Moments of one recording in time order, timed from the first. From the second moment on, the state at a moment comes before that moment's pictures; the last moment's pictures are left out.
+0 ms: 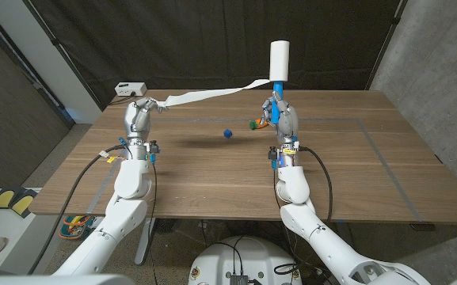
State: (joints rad) left arm 1.08 0.44 0.17 -1.47 -0.39 -0.75 0.25; left_hand 0.75 -0.19 1.11 -0.07 1.21 1.09 0.19 1.01 1.18 1.07 0.11 0.95 1.20 0.91 0.04 0.69 0.94 0.08 0.16 1.37 0.21; right arm -0.92 -0.07 -0.43 -1.15 0.24 1.08 -0.13; right_hand 0.46 0.17 0.51 -0.13 0.20 0.83 0.05 1.09 0.66 1.19 -0.05 1.01 1.16 1.25 -0.20 1.56 1.24 1.04 -0.16 1.44 0.18
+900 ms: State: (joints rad) left arm 1.15 0.48 0.14 -1.55 -0.23 -0.60 0.41; left_hand 0.79 0.01 0.82 -0.18 0.52 0.91 0.09 0.64 0.79 0.79 -0.01 0.65 0.93 0.66 -0.05 0.58 0.81 -0.06 0.13 1.49 0.19; right arm -0.89 -0.04 -0.45 -1.10 0.18 1.08 -0.18; right_hand 0.46 0.17 0.51 -0.13 0.20 0.83 0.05 1.11 0.65 1.19 -0.05 1.01 1.16 1.25 -0.20 1.56 1.24 1.04 -0.16 1.44 0.18
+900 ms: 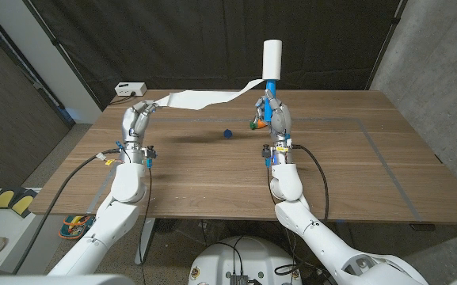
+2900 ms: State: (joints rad) left arm 1.21 0.66 0.21 -1.74 -0.01 -0.29 0.53; left_hand 0.20 -0.11 0.32 -0.05 0.21 -0.08 -0.17 0.22 0.18 -0.06 0.03 0.24 0.28 -0.07 0.12 0.22 0.21 -0.17 0.21 0.97 0.17; right arm -1.09 -0.19 -0.40 -1.49 0.05 0.67 -0.39; right_hand 0.45 0.17 0.51 -0.14 0.20 0.83 0.05 1.13 0.63 1.20 -0.05 1.01 1.15 1.25 -0.20 1.56 1.24 1.04 -0.16 1.44 0.18
